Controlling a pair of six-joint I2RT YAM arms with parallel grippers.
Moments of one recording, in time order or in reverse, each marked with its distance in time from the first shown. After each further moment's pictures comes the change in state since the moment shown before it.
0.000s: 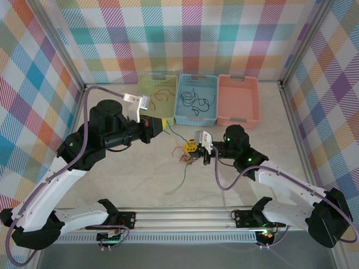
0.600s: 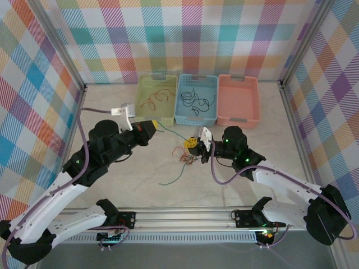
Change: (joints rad) left arm 0.001 -0.170 -0.344 0.306 -0.221 -0.229; right arm -0.006 0.040 -0.037 0.058 0.105 0.143
